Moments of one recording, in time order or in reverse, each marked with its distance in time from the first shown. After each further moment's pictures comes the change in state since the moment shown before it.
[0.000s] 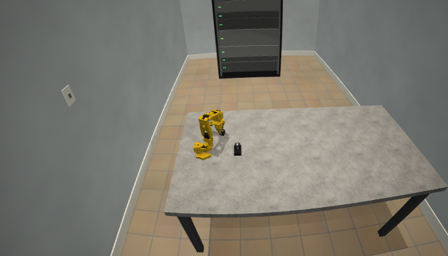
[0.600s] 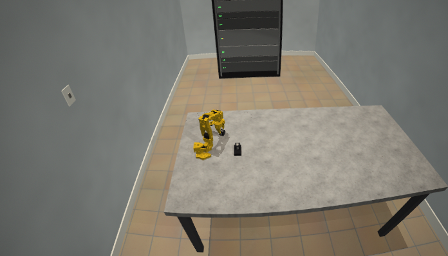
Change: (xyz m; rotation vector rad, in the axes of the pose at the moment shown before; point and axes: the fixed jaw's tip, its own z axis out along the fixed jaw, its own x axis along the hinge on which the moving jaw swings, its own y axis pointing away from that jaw) arm 0.000 0.000 0.000 0.000 0.000 0.000
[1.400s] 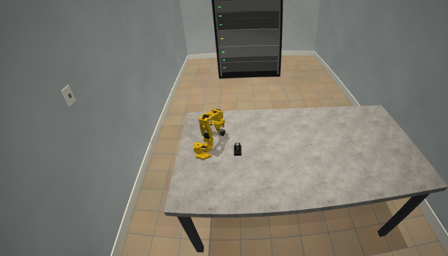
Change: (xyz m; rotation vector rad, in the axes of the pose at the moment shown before) arm 0.000 0.005 -0.006 -0.043 -0.001 0.000
